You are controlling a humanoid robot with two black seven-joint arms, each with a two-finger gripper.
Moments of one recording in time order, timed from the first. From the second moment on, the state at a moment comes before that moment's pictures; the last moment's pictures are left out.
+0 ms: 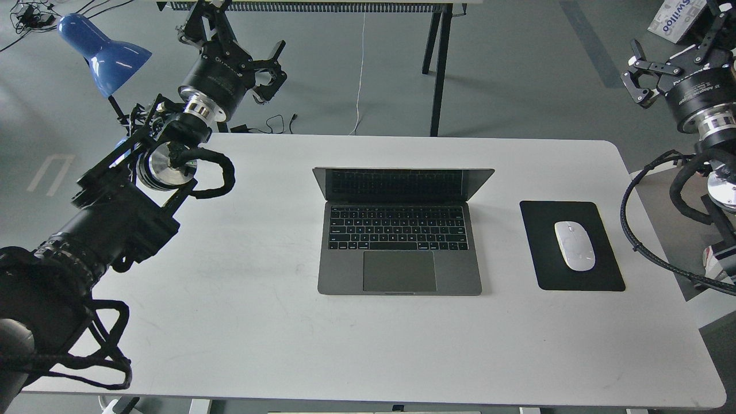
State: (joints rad) left arm -0.94 0.16 -0.83 -0.57 -0.03 -0.46 -0.27; right arm 0.73 -0.48 1.11 0.74 -0.04 0.38 0.21
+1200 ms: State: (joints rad) left arm -0.94 0.16 -0.83 -0.57 -0.03 -0.47 -0.27; right arm 1.35 -0.37 0.09 0.78 -0.75 0.38 0.21
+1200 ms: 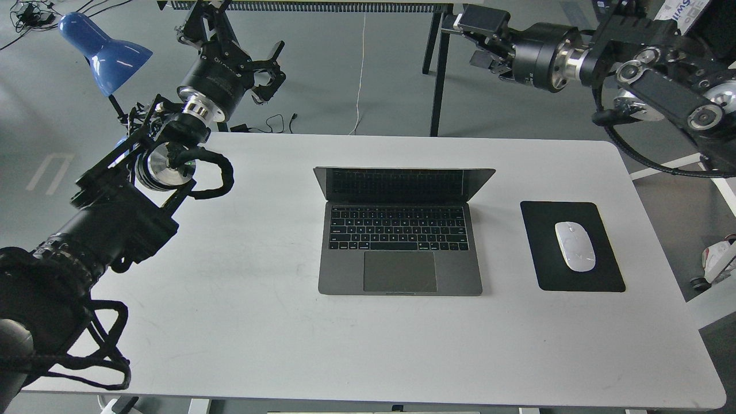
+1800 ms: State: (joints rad) left arm -0.94 0.16 -0.83 -0.57 -0.03 -0.47 -0.27; right arm 1.27 -0.20 -0.03 0.74 -0.77 0.41 0.21
